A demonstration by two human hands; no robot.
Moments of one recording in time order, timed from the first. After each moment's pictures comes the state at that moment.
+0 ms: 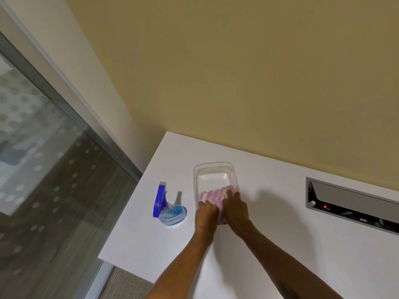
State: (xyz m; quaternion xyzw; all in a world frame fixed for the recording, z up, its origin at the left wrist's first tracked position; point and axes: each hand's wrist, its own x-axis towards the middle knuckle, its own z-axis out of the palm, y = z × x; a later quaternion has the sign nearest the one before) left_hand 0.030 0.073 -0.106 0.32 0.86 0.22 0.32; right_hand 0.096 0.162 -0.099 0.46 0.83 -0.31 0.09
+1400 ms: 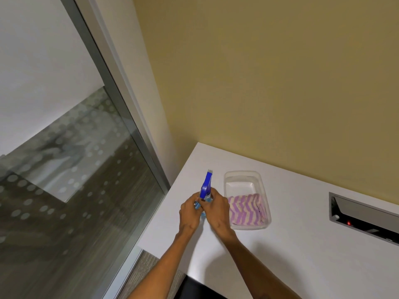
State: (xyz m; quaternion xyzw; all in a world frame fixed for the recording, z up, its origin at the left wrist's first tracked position) left_hand -0.063 -0.050 -0.033 0.17 0.84 0.45 0.25; right_hand 0.000 0.018 -0.001 0.44 0.72 -0.52 -0.12
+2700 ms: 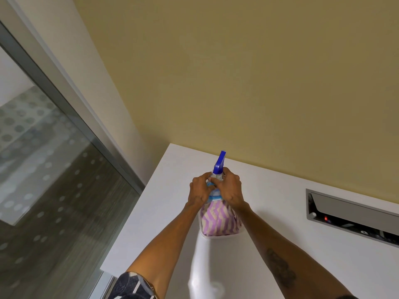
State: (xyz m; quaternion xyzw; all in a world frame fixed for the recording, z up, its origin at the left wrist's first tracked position) left_hand -0.059 0.129 -0.032 0.30 0.83 0.33 0.32; right_hand 0.025 0.196 -0.007 0.50 0.72 -0.47 -0.10
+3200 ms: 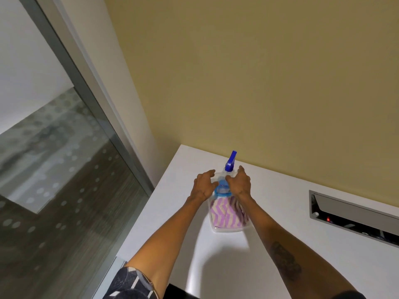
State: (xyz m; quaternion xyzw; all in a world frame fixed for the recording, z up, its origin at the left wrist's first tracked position) left_hand -0.069 0.081 0.011 0.34 0.83 0.29 0.32; right_hand 0.030 0.164 0.028 0.57 0.68 -0.45 -0.10
